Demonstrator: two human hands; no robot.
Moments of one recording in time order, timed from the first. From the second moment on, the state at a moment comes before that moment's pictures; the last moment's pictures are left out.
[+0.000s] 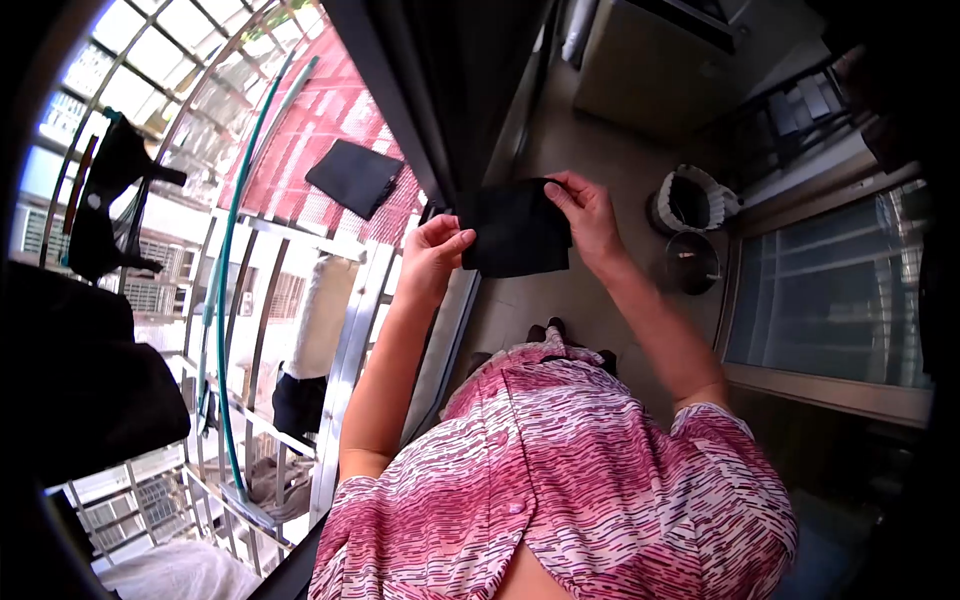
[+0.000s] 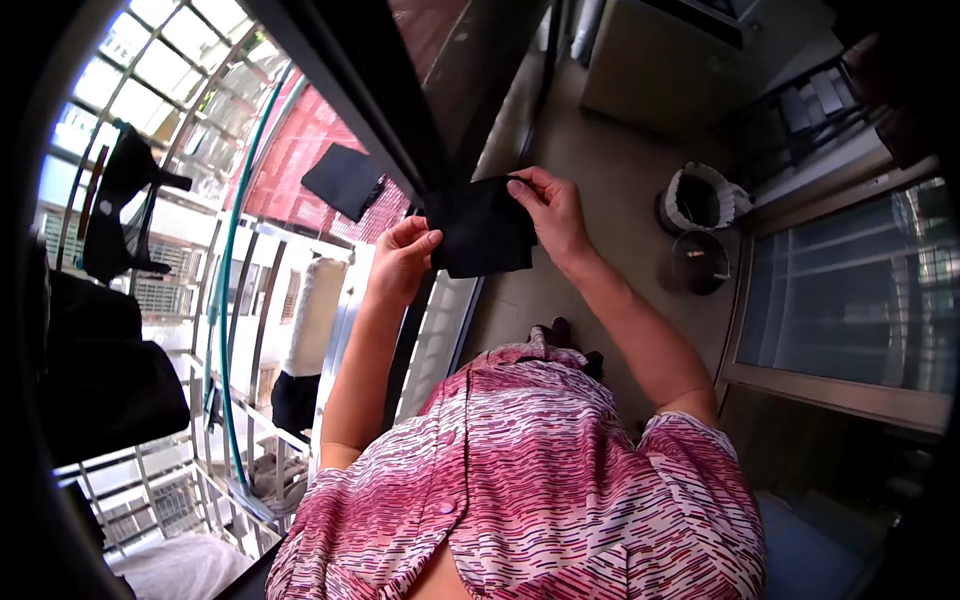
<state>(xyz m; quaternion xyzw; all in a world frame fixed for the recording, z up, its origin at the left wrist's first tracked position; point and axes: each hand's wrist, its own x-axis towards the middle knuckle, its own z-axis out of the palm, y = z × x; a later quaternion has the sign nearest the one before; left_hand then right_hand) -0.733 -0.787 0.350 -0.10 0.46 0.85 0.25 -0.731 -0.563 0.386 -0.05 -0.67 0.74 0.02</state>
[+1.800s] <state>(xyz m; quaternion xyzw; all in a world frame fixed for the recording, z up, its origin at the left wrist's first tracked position) -0.619 -0.221 0.452 0.74 0.21 0.25 0.58 -0.424 -0.307 0.458 -0.40 -0.71 0.36 0.45</state>
